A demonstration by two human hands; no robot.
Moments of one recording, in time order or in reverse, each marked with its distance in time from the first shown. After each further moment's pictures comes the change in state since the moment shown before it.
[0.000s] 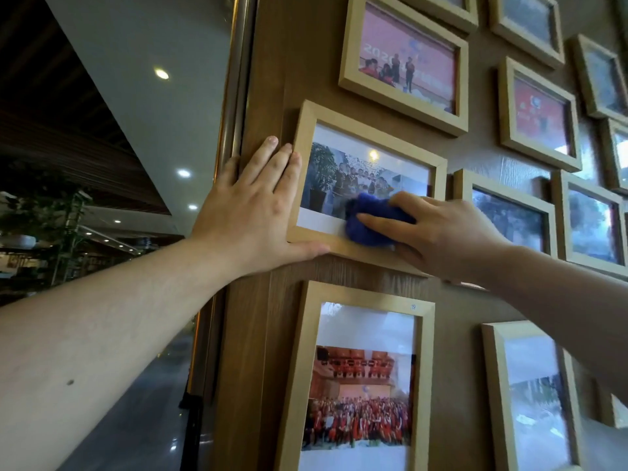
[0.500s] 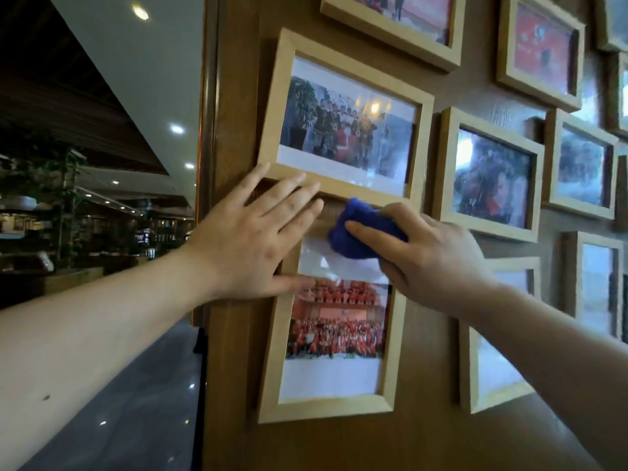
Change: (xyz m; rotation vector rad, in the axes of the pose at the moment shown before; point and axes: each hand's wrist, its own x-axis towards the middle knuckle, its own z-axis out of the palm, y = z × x) left_hand -0.073 0.037 0.009 0.125 -0.068 0.444; right_hand -0.072 -0.077 -0.002 0.225 0.086 0.131
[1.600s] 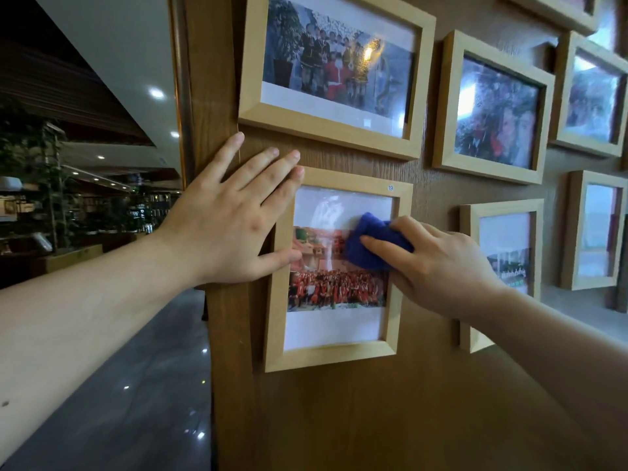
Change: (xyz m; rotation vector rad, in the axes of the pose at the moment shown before) left_hand -0.023 0.016 0.001 -0.020 -0.114 -0.032; right_hand -0.061 -0.025 0.041 0.016 -0.133 0.042
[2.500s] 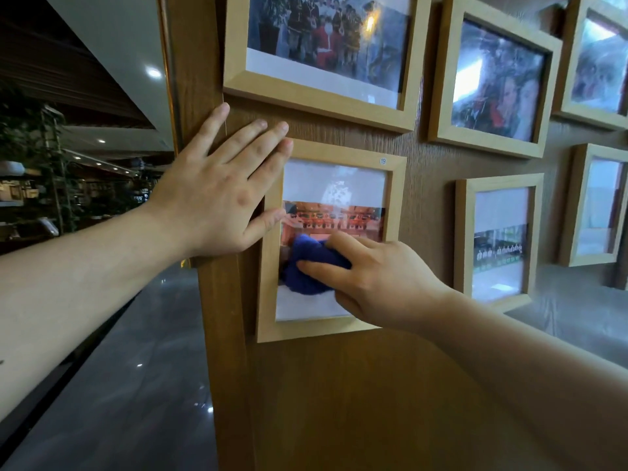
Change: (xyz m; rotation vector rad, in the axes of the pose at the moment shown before) left_hand 0.000 0.000 0.005 0.016 0.046 0.000; right_hand 0.003 -0.056 0.004 0.211 -0.071 -0.185
